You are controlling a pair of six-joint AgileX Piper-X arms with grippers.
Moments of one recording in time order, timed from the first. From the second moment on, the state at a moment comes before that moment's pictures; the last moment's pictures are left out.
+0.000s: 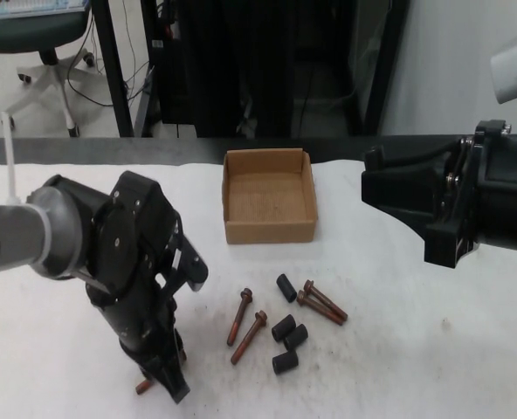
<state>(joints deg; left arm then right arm) -24.2 93.2 -49.1 37.7 4.0 29.0 24.7 51.7 -40.4 14.6 -26.9 3.0</state>
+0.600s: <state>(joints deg) -24.2 95.2 -49.2 37.4 4.3 24.9 24.7 51.7 -40.4 14.6 -26.9 3.0</state>
